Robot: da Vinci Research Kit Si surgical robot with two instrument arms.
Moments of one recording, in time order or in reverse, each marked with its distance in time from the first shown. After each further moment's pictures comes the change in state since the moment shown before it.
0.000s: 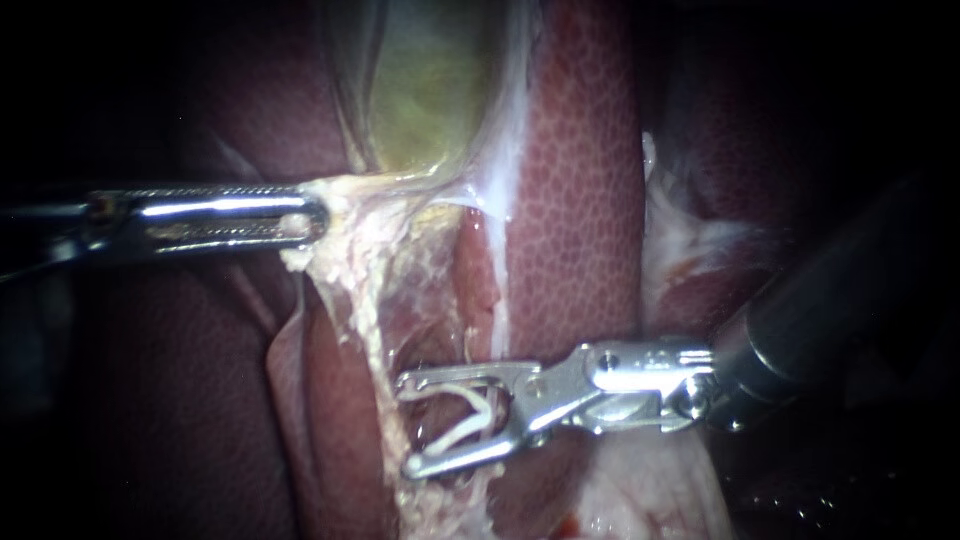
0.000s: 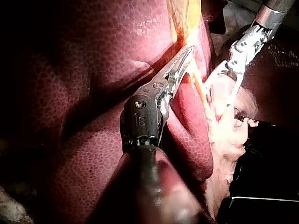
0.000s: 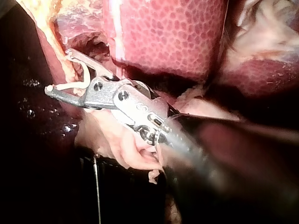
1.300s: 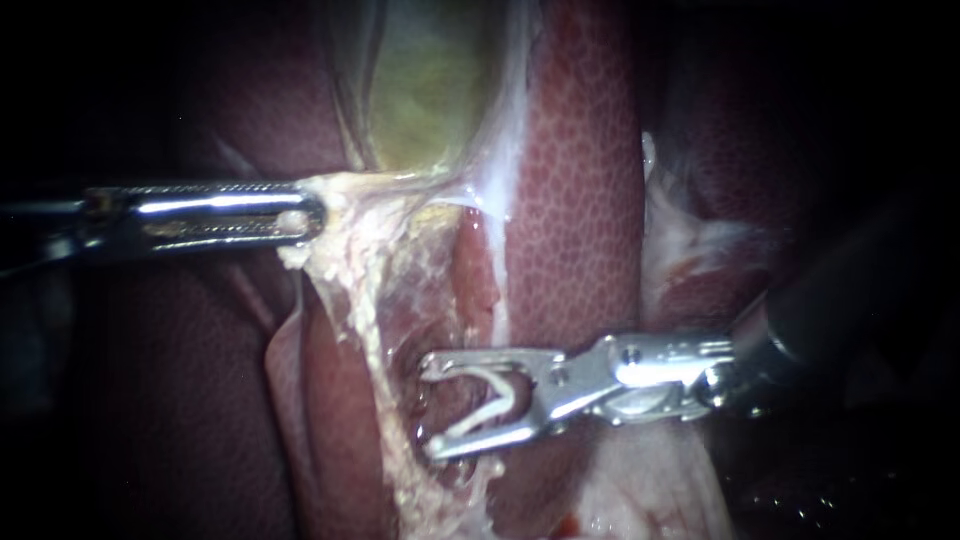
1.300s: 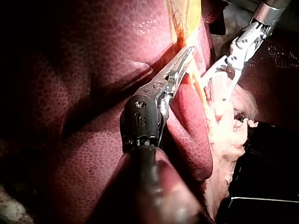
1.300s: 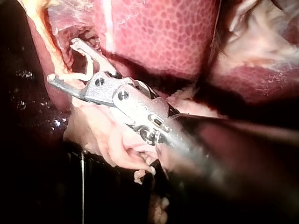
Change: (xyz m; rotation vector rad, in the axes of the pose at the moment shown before) right arm -0.002 0.001 0.000 -0.031 -0.005 -0.033; left arm 0.000 0.000 0.000 0.002 -0.003 -0.003
